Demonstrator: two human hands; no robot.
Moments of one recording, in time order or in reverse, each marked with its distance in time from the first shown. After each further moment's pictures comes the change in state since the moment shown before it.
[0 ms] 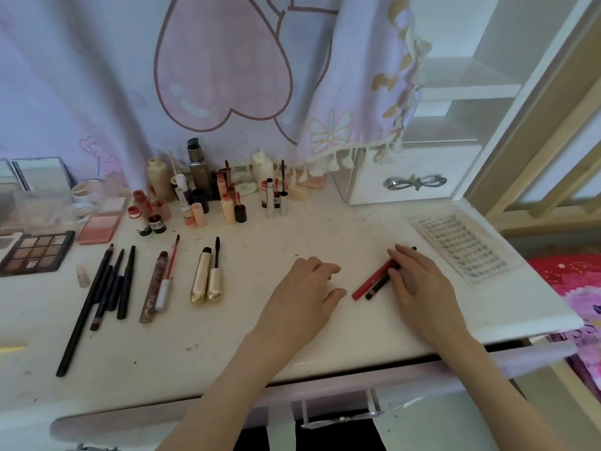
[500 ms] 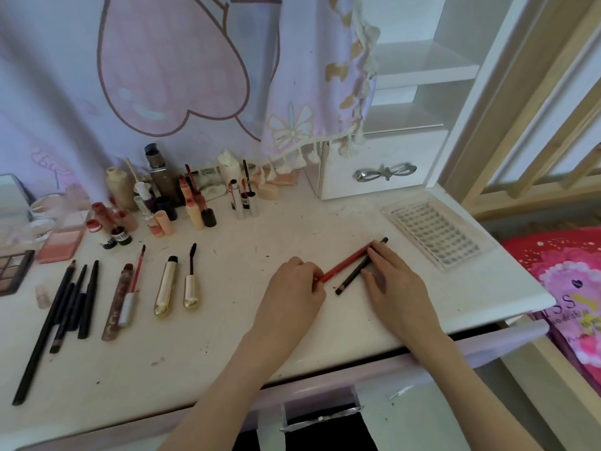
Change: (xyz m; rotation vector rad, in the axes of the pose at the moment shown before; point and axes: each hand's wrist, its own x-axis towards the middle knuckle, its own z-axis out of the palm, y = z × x) left_hand 0.021 0.020 0.023 0.008 -0.008 -0.126; right_hand -0.005 0.010 0.001 -0.013 -0.069 0.068
